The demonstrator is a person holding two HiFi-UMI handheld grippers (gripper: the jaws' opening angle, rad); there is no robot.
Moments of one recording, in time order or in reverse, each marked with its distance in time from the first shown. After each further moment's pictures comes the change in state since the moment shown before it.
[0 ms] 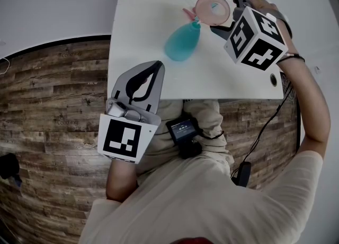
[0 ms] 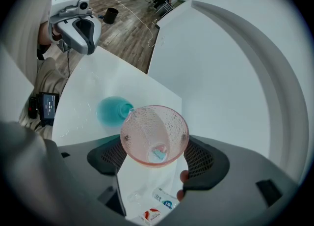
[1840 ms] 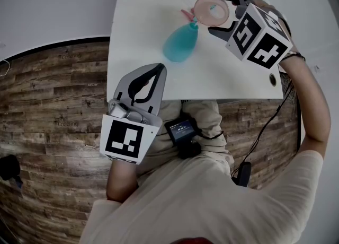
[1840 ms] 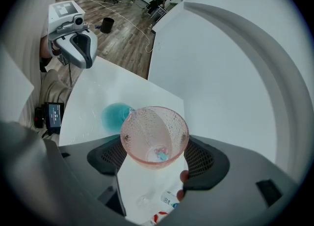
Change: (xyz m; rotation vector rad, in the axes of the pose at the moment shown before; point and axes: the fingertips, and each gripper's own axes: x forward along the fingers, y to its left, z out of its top) left arm 0.004 -0.008 -0.001 0.005 0.008 -0.024; right arm -0.007 0.002 0.003 0.082 -0.058 0.061
